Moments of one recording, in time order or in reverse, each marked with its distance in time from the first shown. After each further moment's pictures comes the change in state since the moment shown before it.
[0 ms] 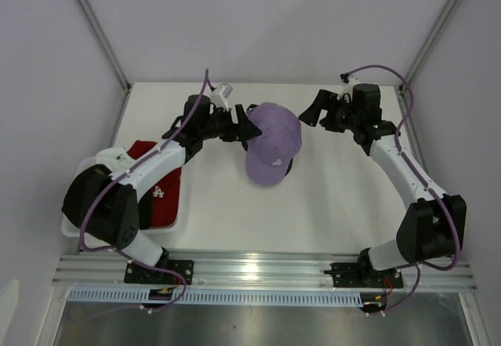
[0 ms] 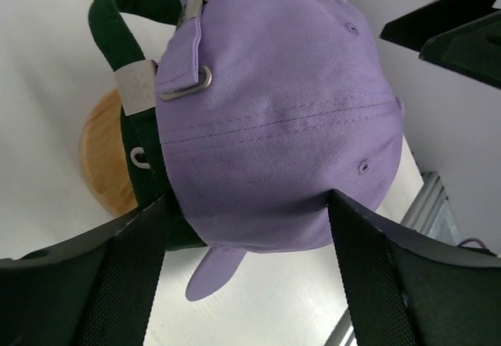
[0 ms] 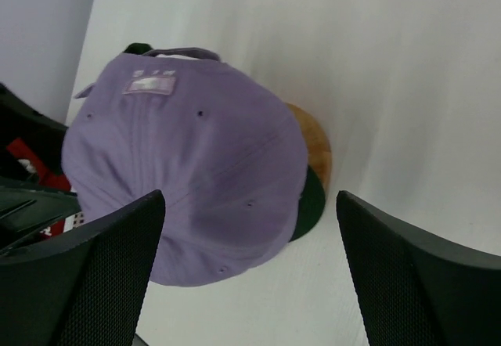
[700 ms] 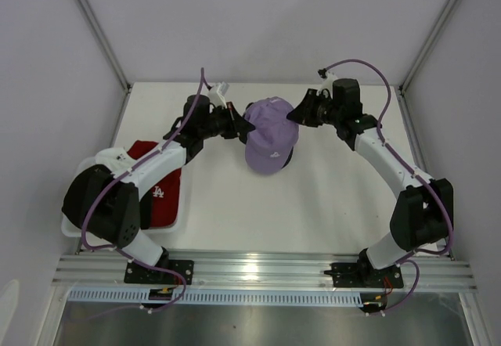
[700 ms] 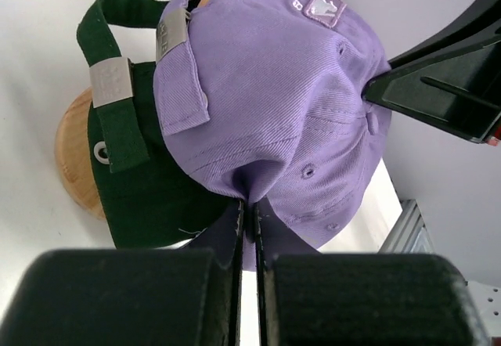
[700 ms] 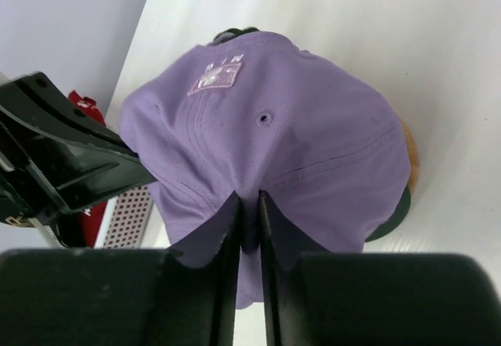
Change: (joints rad) left arm 0.006 0.019 -0.018 0.113 -0.010 -0.108; right arm 0.122 0.111 0.071 0.104 -0.062 0.046
